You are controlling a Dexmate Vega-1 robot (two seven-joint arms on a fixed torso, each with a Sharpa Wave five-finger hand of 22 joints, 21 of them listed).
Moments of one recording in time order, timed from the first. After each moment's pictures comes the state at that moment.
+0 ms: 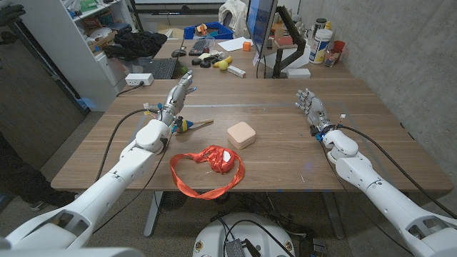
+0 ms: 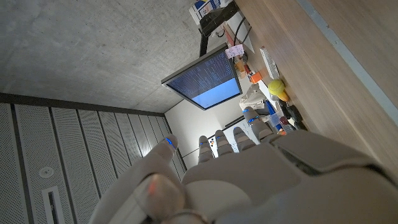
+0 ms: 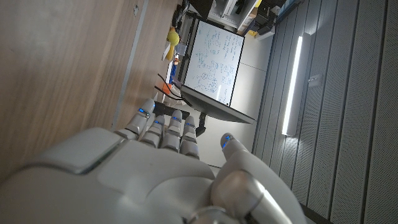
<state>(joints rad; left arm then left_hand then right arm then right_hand) 0.83 0.58 0.38 -1.41 -0.42 -0.34 0.05 0.16 0.09 0.53 0.13 0.22 -0.06 -0.17 0.20 0.18 -0.06 -0.11 0.20 0.18 -0.11 -0.04 0.19 0.18 -0.17 -0.03 0.77 0.17 -0.86 -0.53 -0.35 -1.30 0.67 0.30 0.05 0.09 0.10 0.40 0.11 0.19 0.19 -0.04 0.18 0.18 0.19 0.02 0.20 0.18 0.04 0.00 0.19 0.18 -0.13 -0.03 0.85 0.17</state>
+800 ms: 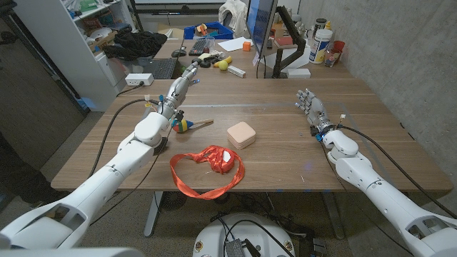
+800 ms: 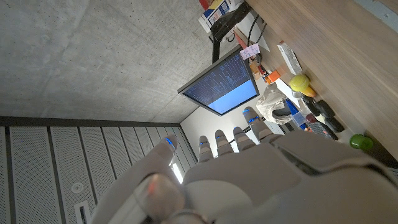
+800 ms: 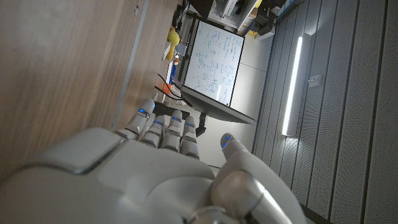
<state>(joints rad) 0.80 0.62 0.39 -1.45 -0.36 -0.36 0.04 0.16 0.09 0.53 0.13 0.22 -0.06 -0.17 0.20 0.18 -0.06 -0.11 0.20 0.18 -0.11 -0.04 0.19 0.18 -0.17 -0.03 0.76 0.17 -0.86 -0.52 -0.35 -1.29 0.67 0.31 0.05 0.09 0.10 0.40 0.11 0.19 0.19 -0.04 0.18 0.18 0.19 0.02 0.20 0.18 0.04 0.00 0.19 0.18 -0.13 -0.03 0.84 0.17</state>
